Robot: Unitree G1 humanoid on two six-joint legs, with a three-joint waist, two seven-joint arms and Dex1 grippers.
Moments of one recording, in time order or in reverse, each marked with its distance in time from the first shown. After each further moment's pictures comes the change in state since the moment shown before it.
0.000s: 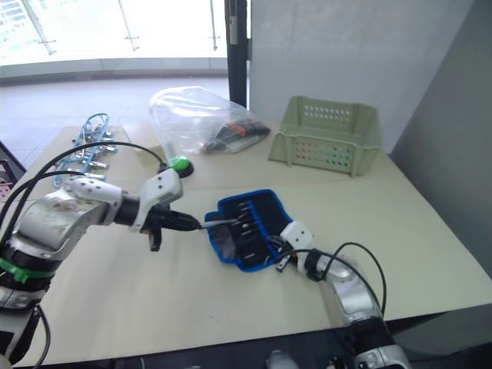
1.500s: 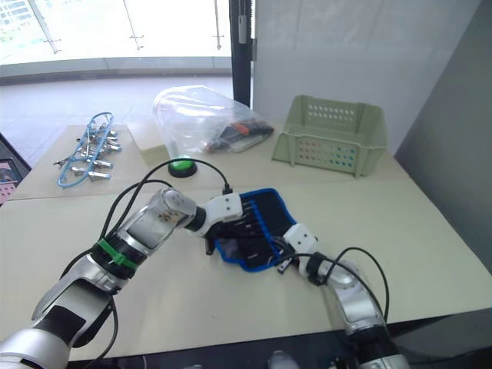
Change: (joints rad) left arm -0.097 -0.360 -0.211 0.334 0.359 -0.192 0.067; right arm 0.052 0.001 -0.002 -0.066 0.000 0.012 -0.064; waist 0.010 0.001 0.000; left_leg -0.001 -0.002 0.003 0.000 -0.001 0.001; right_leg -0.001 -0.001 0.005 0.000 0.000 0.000
